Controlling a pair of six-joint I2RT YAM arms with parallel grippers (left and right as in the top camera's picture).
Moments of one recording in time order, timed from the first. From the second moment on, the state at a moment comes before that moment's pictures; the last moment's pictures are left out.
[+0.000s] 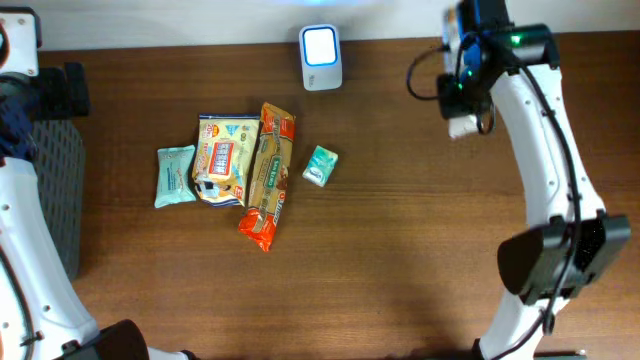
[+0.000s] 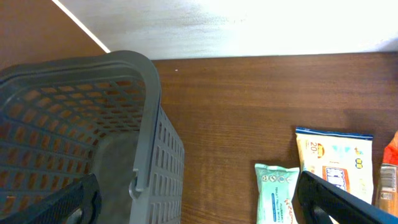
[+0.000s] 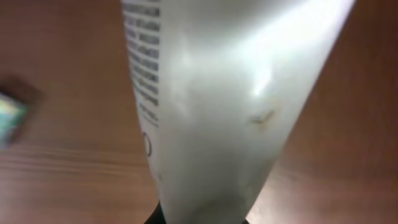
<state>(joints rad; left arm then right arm) 0.36 1.64 2.00 -1.04 0.03 0.31 0.09 2.00 2.07 -1.36 0.13 0.00</state>
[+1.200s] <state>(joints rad) 0.36 1.64 2.00 -1.04 0.03 0.31 0.40 2.25 1.91 -1.11 0.00 0.20</state>
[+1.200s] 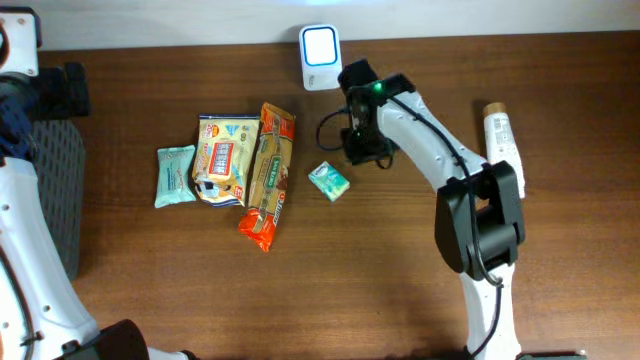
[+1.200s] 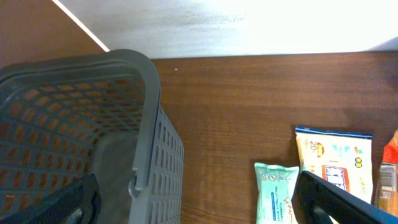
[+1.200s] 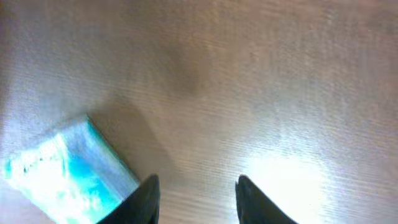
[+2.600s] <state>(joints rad) 0.36 1.64 2.00 -1.04 0.03 0.31 0.37 2.01 2.23 -0.96 0.00 0.13</state>
